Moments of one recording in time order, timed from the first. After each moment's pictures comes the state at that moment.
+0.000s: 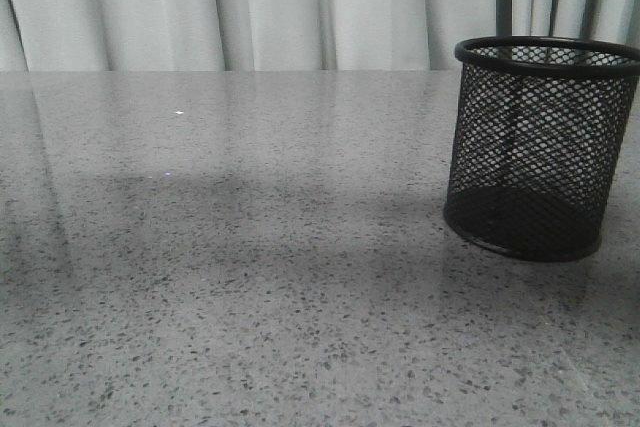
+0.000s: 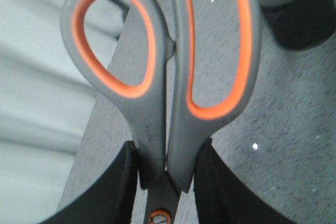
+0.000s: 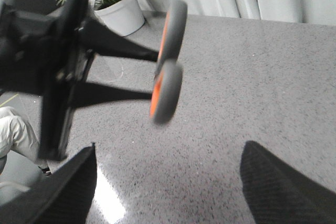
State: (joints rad) left arm -0.43 0.98 -1.15 -0.46 0.84 1.29; right arm 0.89 1.07 -1.04 0.26 0.24 0.10
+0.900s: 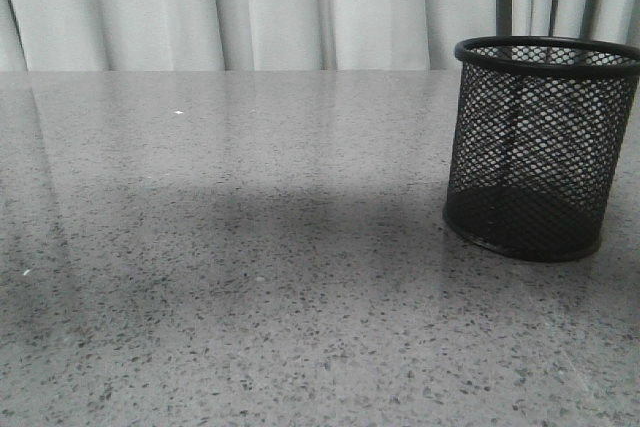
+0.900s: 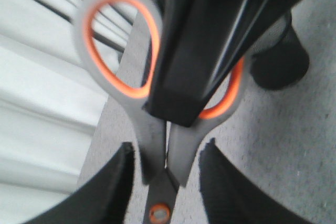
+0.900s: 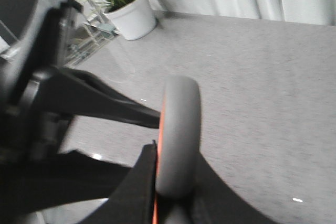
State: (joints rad) left arm -0.51 0.93 -1.14 -0.52 0.82 1.29; right arm 0.90 1.23 -1.19 0.26 0.26 0.11
